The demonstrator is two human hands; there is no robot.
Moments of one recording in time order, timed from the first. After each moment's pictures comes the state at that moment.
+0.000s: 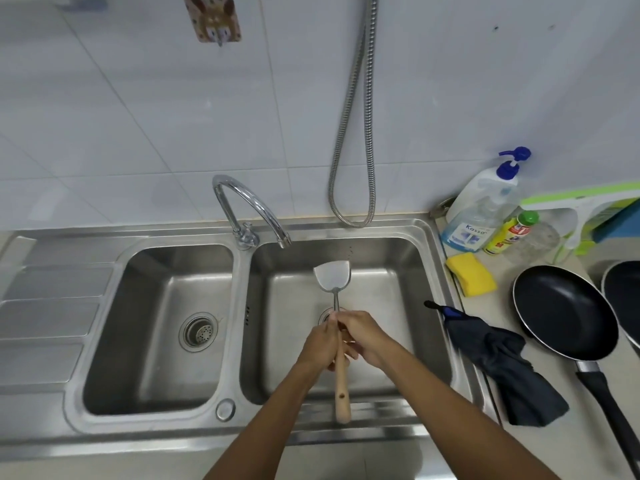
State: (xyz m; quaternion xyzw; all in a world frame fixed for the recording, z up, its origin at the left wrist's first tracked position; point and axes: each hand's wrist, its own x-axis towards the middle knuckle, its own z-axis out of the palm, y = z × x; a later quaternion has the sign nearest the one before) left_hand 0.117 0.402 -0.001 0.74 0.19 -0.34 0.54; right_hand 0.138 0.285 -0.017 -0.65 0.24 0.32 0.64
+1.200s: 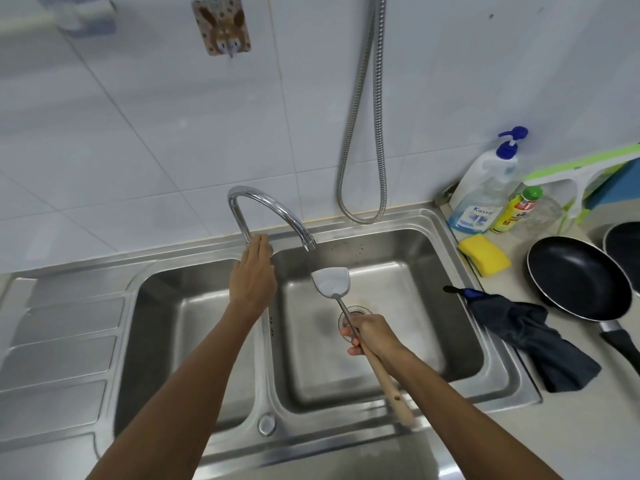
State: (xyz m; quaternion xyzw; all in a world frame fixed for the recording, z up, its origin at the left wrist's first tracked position) left_hand 0.262 0.574 -0.005 0.99 -0.10 -0.01 0.11; right_hand 0.129 0.344 -0.023 -0.60 0.36 0.22 0.68
